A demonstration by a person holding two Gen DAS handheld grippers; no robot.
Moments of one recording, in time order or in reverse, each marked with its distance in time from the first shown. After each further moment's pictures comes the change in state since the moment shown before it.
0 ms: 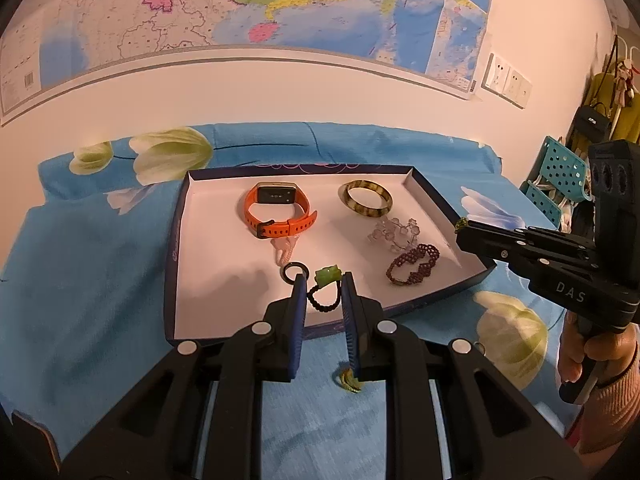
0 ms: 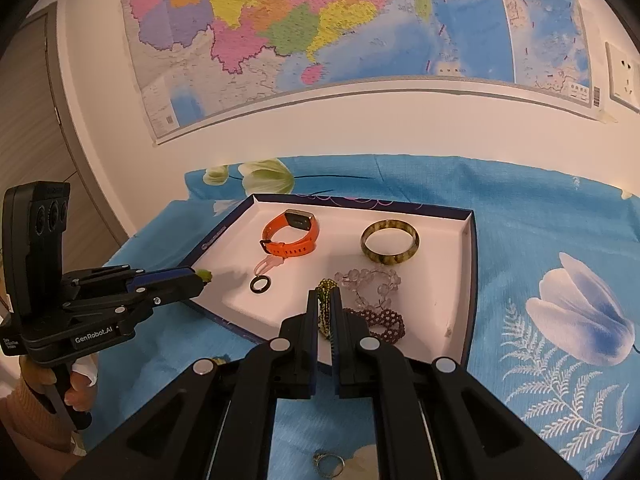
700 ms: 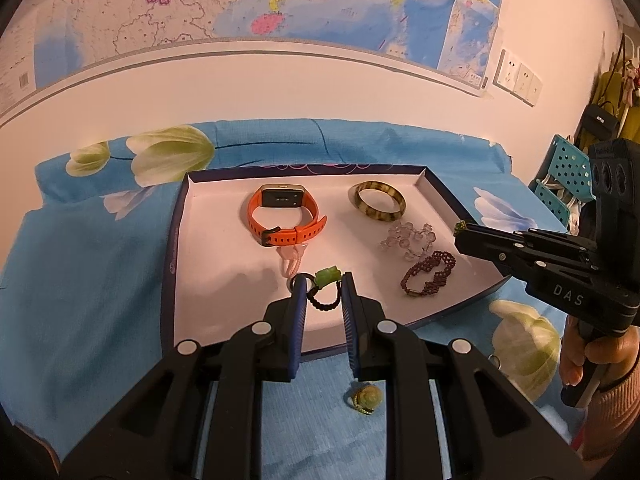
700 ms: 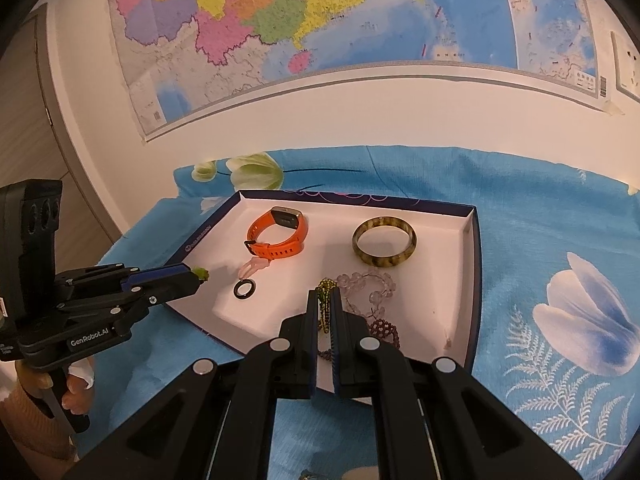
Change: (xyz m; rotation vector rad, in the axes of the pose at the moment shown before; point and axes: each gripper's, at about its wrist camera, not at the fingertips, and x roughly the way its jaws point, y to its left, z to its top) left arm 0.019 0.004 0.008 -0.002 0.016 0.019; right arm 0.020 -0.008 0.004 0.016 0.029 -0.013
